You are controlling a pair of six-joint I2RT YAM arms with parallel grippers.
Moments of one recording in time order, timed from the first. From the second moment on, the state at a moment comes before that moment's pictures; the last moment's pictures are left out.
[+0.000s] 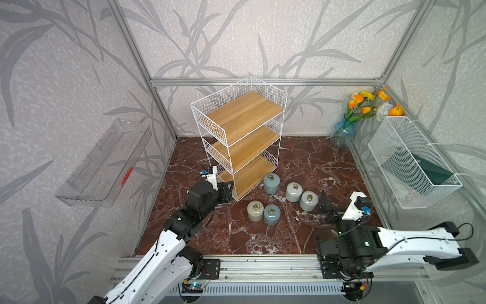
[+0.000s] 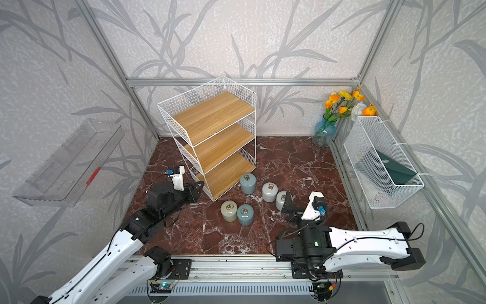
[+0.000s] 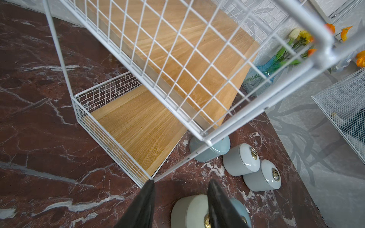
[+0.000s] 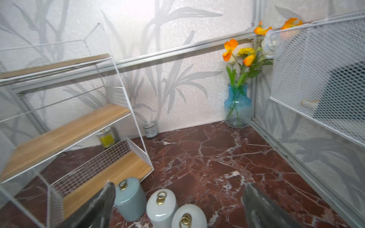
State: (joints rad) left arm -0.48 0.75 0.65 -0.33 -0.05 -0.53; right arm 1.62 0.88 0.94 -1.70 1.56 1.83
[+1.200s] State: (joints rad) left arm -0.48 0.77 0.67 -0.28 -0.05 -0.53; right arm 1.69 1.62 2.54 -1.68 1.56 1.18
